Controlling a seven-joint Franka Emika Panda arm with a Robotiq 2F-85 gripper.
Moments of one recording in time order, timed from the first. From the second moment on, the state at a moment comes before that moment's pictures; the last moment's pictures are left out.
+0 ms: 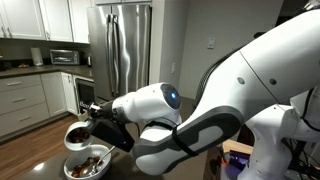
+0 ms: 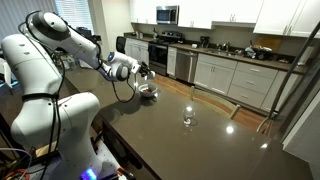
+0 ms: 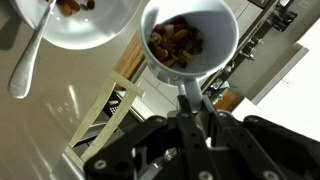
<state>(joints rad) 1.75 0.63 -1.22 -2.34 0.52 3.45 1.30</state>
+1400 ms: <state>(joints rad) 1.75 0.79 -1.25 -2.34 0.58 3.45 1.31</state>
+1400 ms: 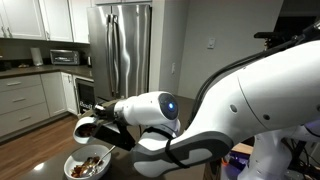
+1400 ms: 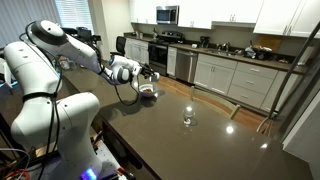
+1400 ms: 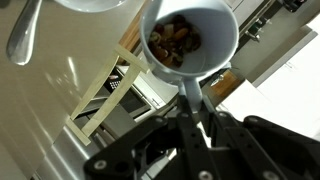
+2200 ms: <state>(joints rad) 1.79 0.81 -1.28 -2.34 0.58 3.45 1.31</state>
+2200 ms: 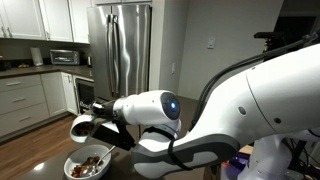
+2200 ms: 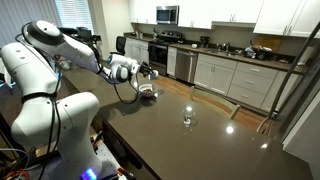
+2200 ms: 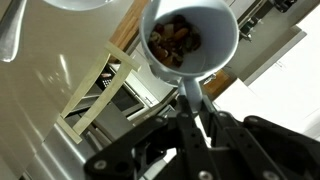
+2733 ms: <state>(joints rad) 1.80 0.81 -1.26 -2.34 0.61 3.45 1.29</state>
